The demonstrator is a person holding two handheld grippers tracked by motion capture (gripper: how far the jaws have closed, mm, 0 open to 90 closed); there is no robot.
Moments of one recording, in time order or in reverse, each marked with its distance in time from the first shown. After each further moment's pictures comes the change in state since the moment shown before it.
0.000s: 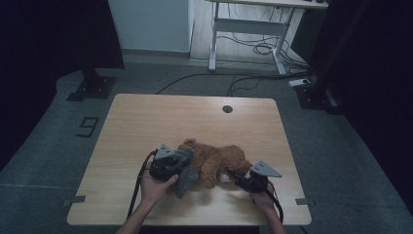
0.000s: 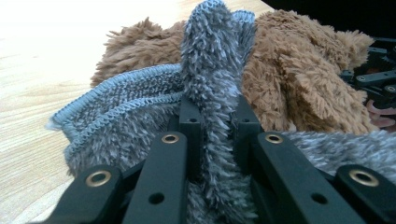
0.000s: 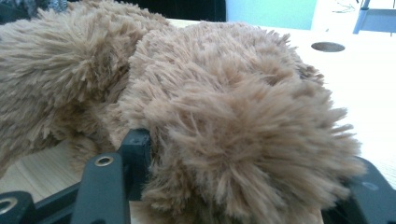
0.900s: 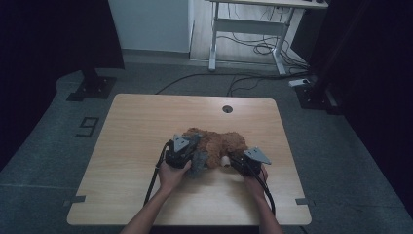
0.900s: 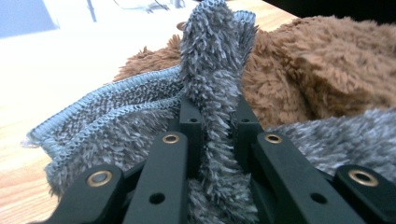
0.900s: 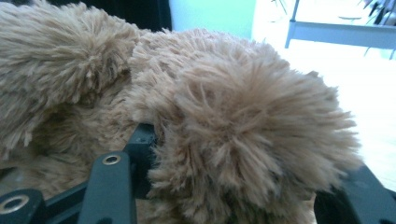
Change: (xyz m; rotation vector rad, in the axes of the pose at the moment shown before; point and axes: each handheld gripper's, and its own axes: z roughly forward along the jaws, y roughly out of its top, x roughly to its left) left arm 0.010 0.025 0.058 -0.081 0.164 0.041; right arm -0.015 0.017 0.048 -0.029 -0.224 0.003
